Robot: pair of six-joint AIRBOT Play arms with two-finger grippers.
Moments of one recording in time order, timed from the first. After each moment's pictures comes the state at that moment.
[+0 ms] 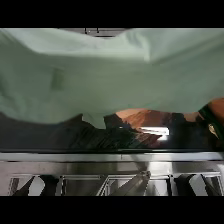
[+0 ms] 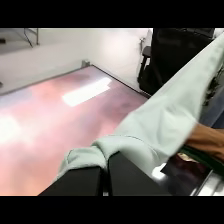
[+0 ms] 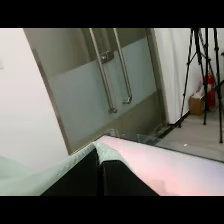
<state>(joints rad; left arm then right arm) 0.74 -0.88 1.81 0.01 -1.70 -1.08 -0.95 -0.84 1.54 0.22 1.54 0.94</state>
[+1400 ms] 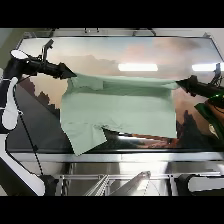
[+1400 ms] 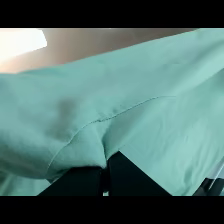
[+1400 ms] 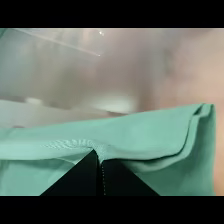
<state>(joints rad) 0.14 -2.02 1.88 0.66 -1.39 -1.01 -0.45 -1.62 1.05 -0.18 0.97 0.68</state>
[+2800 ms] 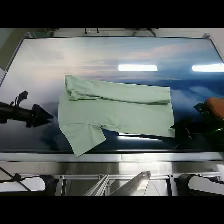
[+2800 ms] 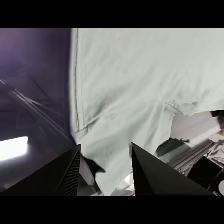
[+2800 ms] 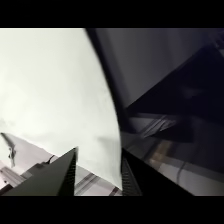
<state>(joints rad) 0.56 -1.54 0.97 0.87 -1.46 -1.10 -0.60 -1.45 0.61 -0.79 1.22 1.00</state>
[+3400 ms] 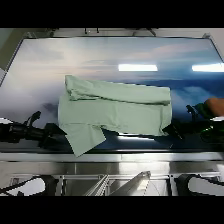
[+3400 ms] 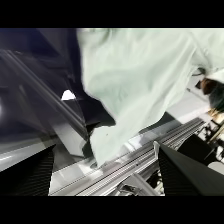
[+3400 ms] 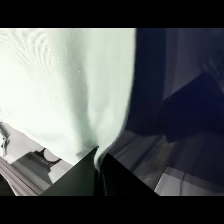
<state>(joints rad) 0.49 -1.36 0.59 0.86 -1.37 -1.13 -0.46 -1.44 0.55 -0.71 1.15 0.94</state>
